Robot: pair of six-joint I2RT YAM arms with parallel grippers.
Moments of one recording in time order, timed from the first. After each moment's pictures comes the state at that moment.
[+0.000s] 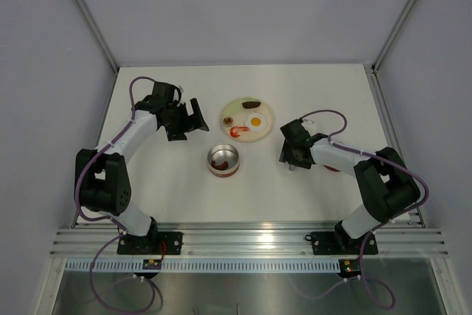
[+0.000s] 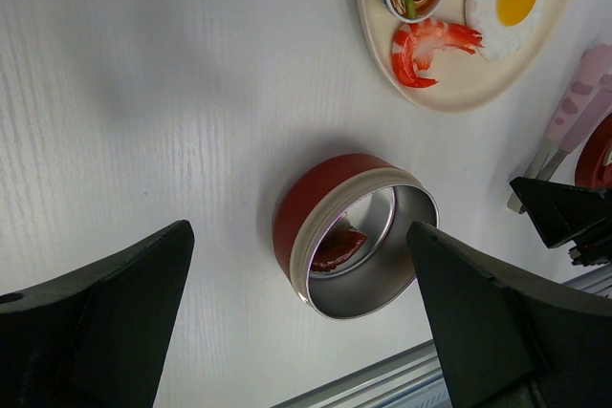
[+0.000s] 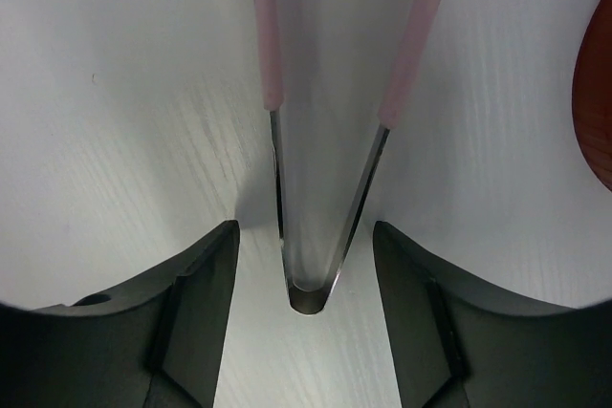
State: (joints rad) left arm -0.19 1.59 1.18 -0.61 0.31 -0.50; right arm 0.52 1.58 0.83 -0.39 0.29 0.75
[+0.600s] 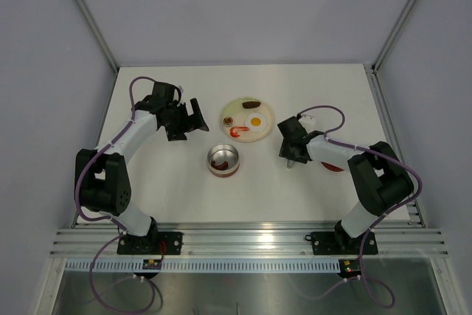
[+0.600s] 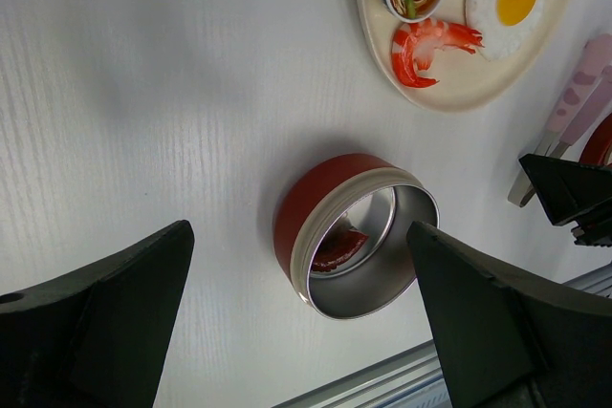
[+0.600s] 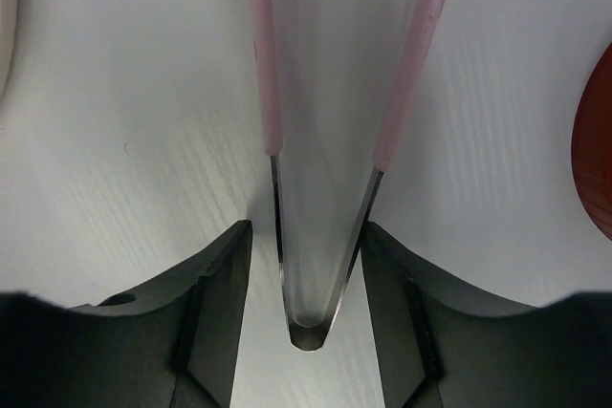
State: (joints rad) left arm -0.19 1.59 1.18 -0.61 0.31 -0.49; right arm 0.52 1.64 0.87 -0.33 0.36 0.74
